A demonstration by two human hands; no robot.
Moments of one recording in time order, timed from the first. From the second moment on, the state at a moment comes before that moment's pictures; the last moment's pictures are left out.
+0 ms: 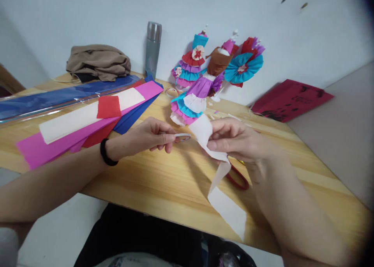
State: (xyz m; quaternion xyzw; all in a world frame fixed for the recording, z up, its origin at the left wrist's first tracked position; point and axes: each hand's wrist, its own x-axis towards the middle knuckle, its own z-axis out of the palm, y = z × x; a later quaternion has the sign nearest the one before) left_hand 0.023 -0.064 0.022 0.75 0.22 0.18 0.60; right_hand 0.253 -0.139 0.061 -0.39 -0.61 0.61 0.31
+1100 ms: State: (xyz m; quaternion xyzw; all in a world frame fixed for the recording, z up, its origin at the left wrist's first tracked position) left_hand 0.021 -0.065 0.026 0.81 0.18 0.17 0.53; right_hand 0.265 -0.140 0.060 -0.41 -0.70 0.51 0.29
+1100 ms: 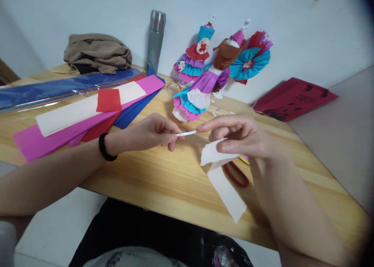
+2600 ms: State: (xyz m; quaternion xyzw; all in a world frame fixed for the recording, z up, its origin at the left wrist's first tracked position) left_hand 0.025 -0.063 0.024 0.78 0.26 0.18 0.54; right_hand 0.238 -0.131 0.047 -0.52 -0.51 0.48 0.49
